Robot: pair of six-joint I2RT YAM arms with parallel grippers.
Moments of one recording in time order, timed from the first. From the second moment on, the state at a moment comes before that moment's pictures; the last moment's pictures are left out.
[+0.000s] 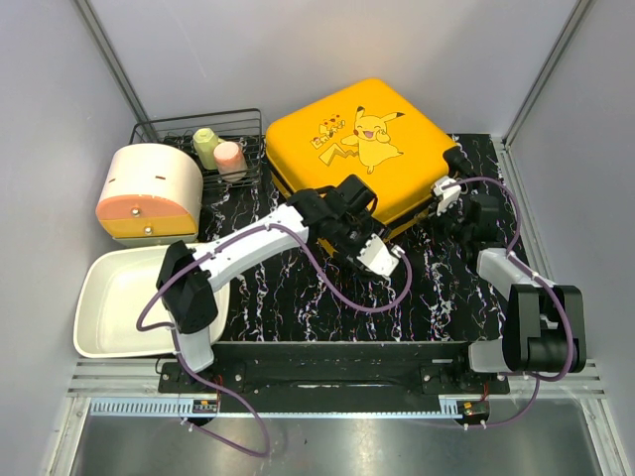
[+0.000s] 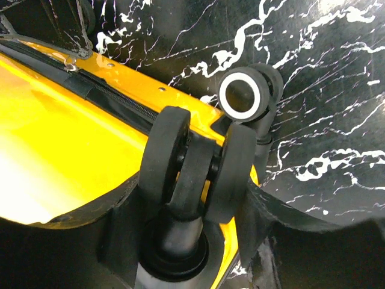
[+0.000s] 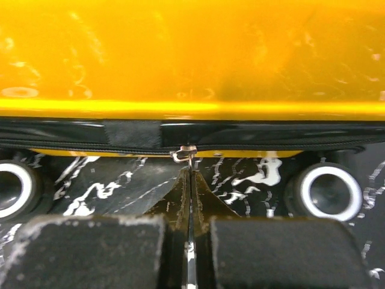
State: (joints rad) left arm -0.94 1.81 1.69 -0.85 0.27 1.33; right arm -0.04 1.38 0.66 0.23 -0.62 -0.29
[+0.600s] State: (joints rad) left arm -0.90 1.68 1.54 -0.84 0.26 1.43; right arm -0.20 1.47 0.63 0.48 -0.55 -0.39
